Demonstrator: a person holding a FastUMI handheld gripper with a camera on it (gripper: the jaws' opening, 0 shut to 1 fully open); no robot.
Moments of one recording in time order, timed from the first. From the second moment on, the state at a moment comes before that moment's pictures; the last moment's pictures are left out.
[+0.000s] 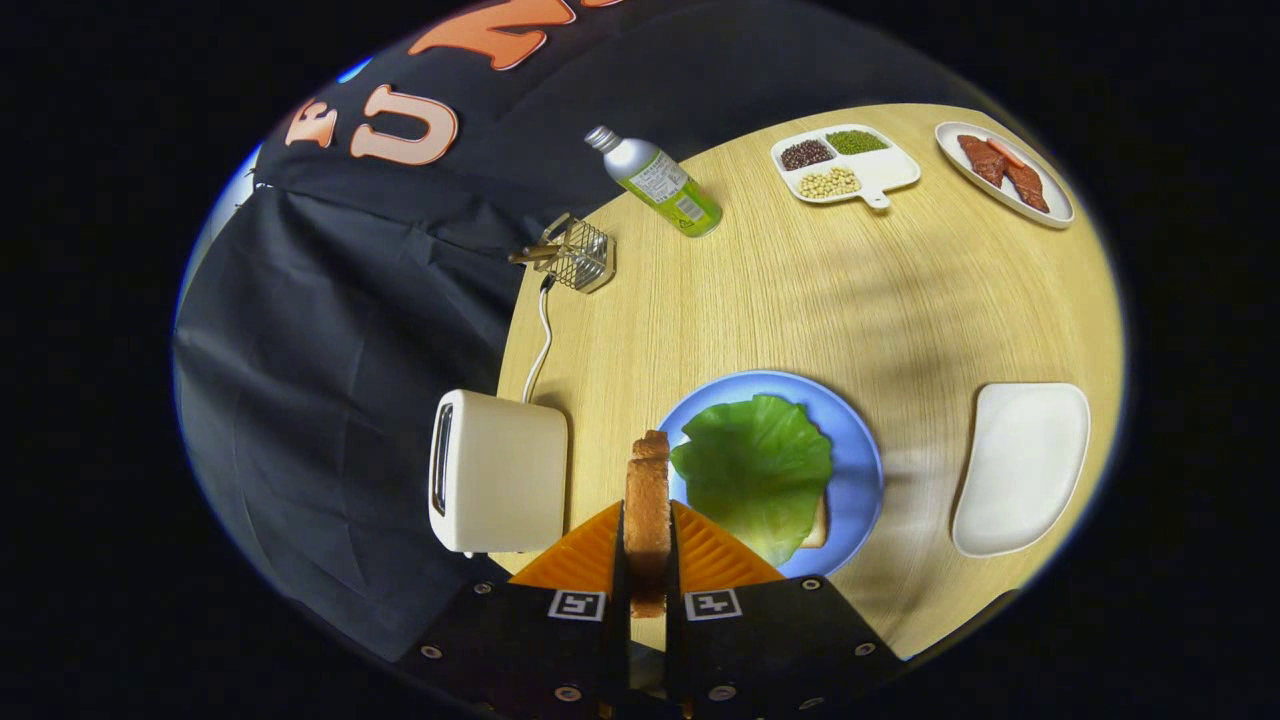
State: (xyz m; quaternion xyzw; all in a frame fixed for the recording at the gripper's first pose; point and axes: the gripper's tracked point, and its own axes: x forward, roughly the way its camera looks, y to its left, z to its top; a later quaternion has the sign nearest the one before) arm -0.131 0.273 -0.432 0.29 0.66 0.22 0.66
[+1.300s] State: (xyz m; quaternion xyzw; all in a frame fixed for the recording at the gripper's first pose) arm -0.084 0.198 -0.437 0.22 0.59 0.15 0.76
